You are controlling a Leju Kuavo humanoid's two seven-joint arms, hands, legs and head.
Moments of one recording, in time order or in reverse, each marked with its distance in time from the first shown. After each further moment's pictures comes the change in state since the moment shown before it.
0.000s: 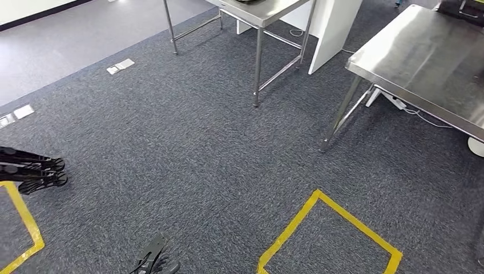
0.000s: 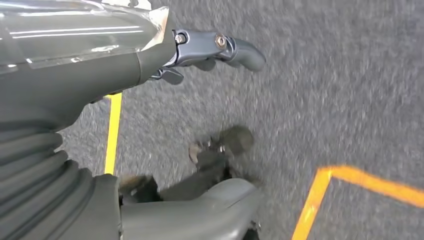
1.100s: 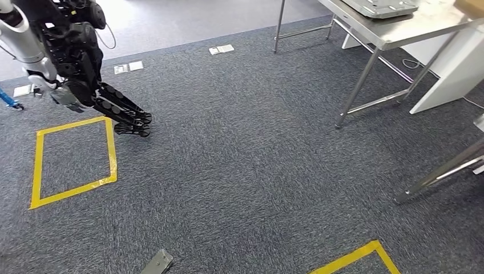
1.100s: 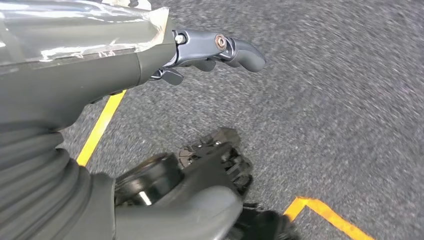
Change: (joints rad) left arm 0.289 0.020 0.093 -0.424 -0.231 0.005 0.032; right arm 0.006 -0.036 -0.167 0.010 -0.125 0.156 -0.089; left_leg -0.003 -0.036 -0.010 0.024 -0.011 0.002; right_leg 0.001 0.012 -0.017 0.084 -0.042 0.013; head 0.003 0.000
